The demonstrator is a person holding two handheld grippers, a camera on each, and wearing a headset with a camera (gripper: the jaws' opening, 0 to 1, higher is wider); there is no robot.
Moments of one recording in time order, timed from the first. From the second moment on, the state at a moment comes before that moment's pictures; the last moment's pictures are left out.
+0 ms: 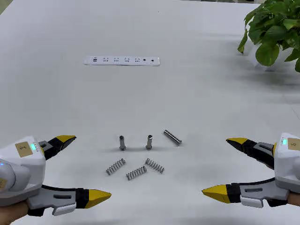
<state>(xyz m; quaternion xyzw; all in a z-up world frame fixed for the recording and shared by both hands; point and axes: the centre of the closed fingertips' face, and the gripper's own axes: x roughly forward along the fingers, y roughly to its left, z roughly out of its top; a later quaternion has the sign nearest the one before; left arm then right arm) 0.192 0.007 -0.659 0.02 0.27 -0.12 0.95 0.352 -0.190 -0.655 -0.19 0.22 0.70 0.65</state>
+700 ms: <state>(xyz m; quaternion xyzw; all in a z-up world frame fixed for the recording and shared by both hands) 0.195 0.002 -0.661 0.01 0.27 -0.12 0.95 0.357 -0.187 -0.657 -0.19 0.22 0.70 0.65</state>
